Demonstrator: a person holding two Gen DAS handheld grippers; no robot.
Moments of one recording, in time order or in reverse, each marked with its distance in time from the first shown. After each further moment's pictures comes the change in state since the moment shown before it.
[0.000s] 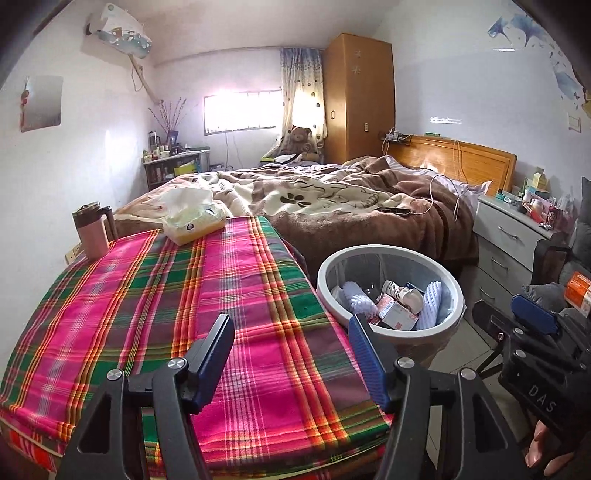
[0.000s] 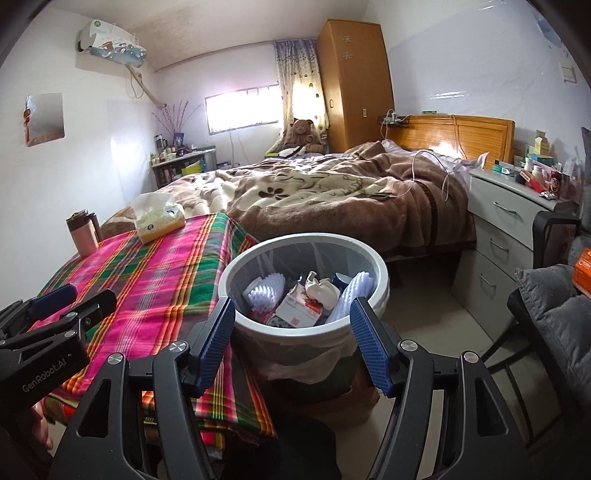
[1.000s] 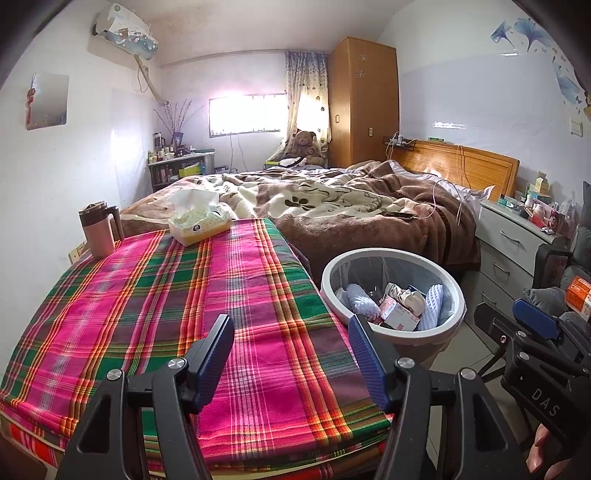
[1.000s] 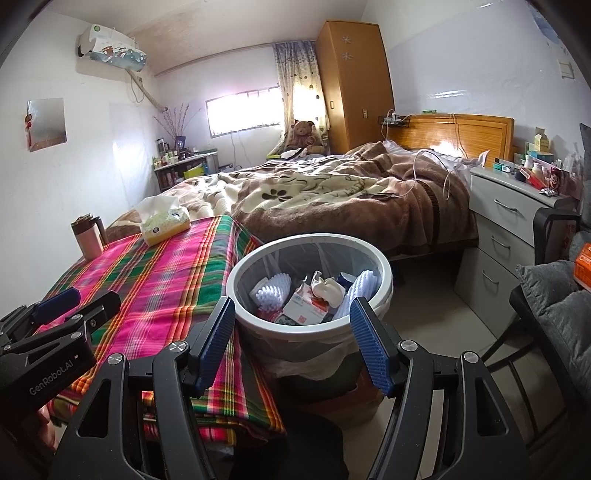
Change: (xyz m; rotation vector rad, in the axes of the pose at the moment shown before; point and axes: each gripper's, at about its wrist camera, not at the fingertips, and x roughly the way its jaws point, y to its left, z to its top) left arm -0.006 0.005 -0.003 -0.010 -0.011 0.007; right arm -0.009 0.004 -0.004 0.015 -0.002 0.017
